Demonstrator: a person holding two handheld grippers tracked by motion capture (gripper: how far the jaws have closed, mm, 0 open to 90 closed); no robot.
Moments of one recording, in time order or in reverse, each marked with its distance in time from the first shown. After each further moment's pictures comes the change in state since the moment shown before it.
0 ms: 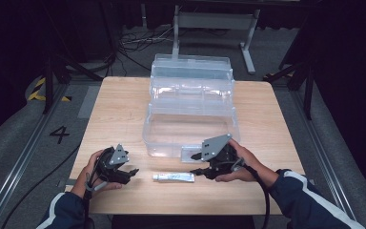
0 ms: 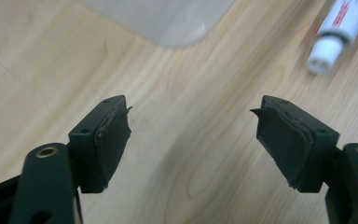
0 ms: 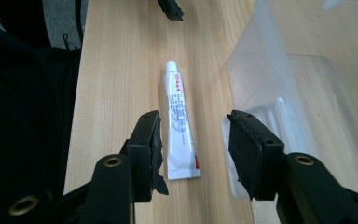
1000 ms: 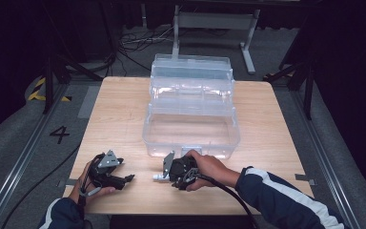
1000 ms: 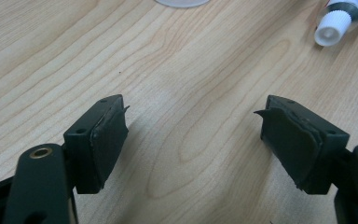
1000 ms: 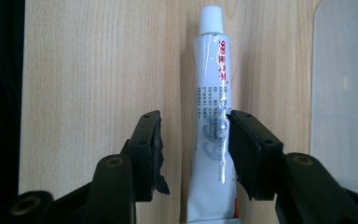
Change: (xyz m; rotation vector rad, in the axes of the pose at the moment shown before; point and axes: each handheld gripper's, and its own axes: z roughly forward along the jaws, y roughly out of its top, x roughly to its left) left arm 0.006 -0.033 0.006 -0.081 -0.075 -0.127; right arm 0.014 0.028 0.109 0.376 0.062 -0.072
